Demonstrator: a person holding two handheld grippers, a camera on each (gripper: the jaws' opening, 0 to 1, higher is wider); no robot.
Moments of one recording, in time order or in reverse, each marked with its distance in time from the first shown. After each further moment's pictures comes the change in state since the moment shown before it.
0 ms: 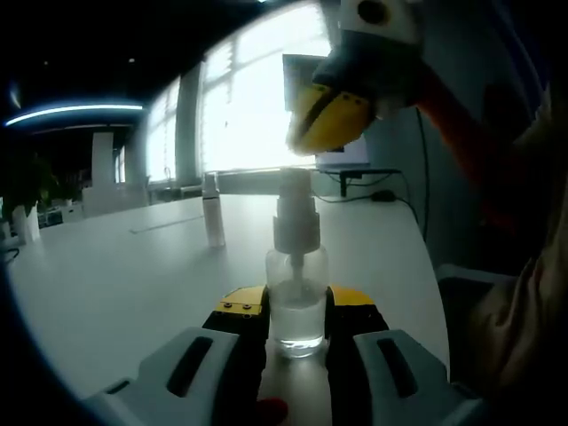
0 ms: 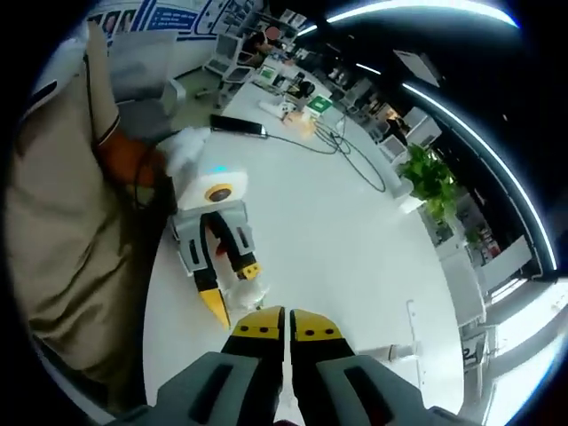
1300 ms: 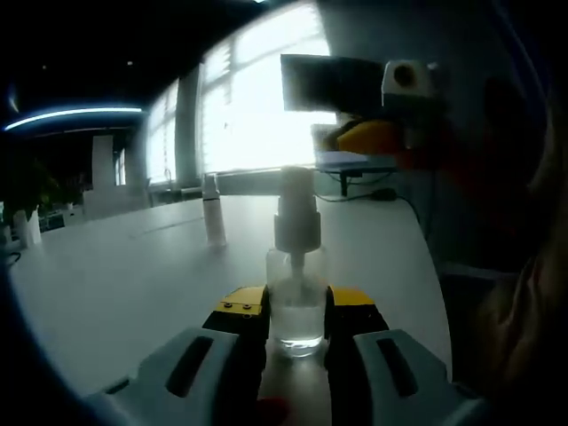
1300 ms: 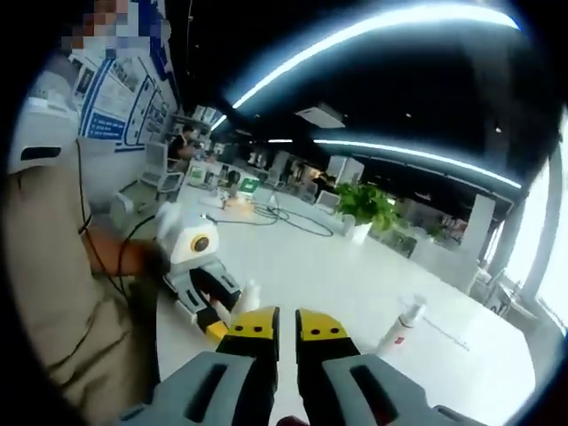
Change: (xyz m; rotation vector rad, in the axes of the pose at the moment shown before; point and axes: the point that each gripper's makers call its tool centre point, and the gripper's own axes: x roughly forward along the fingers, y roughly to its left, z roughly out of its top) left arm 0.000 0.000 0.000 0.014 0.001 0.005; right arm -0.038 0.001 -0.025 0.427 -0.445 -0.219
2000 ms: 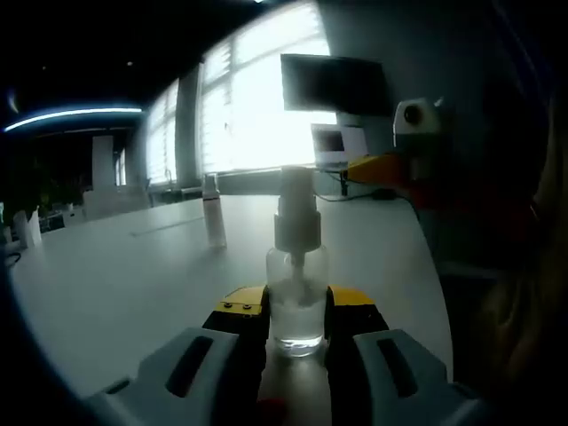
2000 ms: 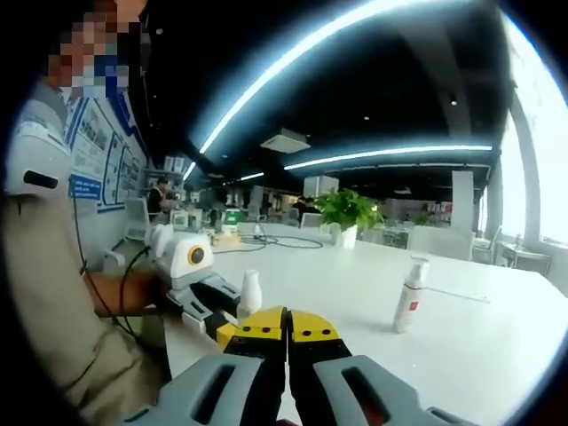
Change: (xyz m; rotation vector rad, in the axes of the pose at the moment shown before) left arm 0.000 0.001 0.000 0.003 0.001 0.001; right arm -0.010 -0.008 -0.037 0.238 -0.127 -0.062
